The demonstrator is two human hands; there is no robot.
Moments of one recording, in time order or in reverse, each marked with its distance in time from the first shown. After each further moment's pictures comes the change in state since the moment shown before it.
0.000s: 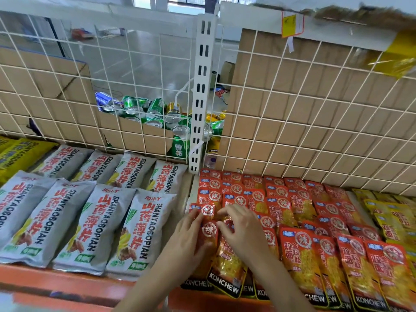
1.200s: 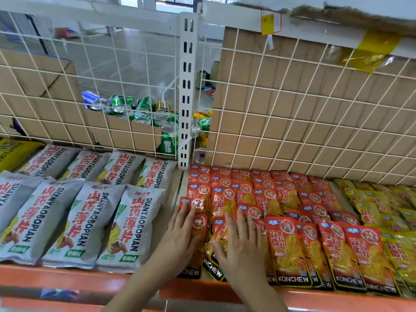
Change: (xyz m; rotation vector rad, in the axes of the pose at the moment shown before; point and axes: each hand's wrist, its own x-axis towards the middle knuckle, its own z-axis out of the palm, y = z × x) left_hand -0.002 -0.003 0.016 0.038 -0.049 -0.034; right_hand -0.059 -0.011 0.010 -0.333 -0.090 0.350
